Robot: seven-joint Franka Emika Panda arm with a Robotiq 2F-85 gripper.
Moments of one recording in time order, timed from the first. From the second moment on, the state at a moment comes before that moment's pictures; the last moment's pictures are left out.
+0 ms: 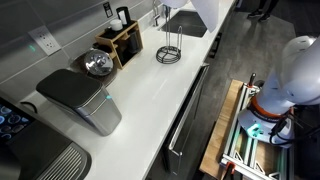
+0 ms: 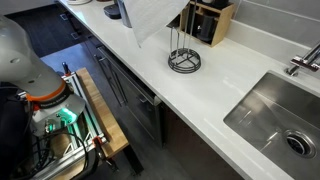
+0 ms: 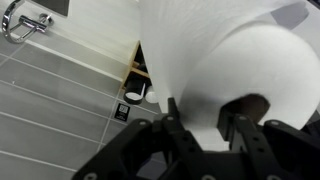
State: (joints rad) arm 0.02 -0.30 -0.40 -1.33 0.17 1.42 -0.87
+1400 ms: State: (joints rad) arm -0.13 0.00 -0.39 -1.02 0.29 1.27 -0.98
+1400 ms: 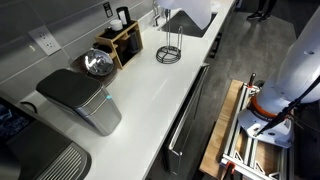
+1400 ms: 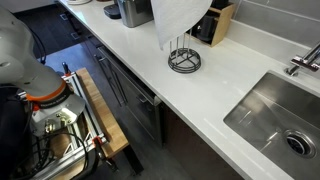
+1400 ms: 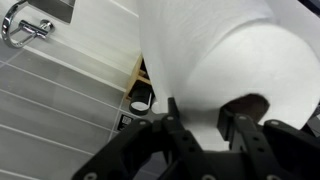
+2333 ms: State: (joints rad) arm -0.12 0.07 -0.38 -1.00 0.23 1.27 -0.98
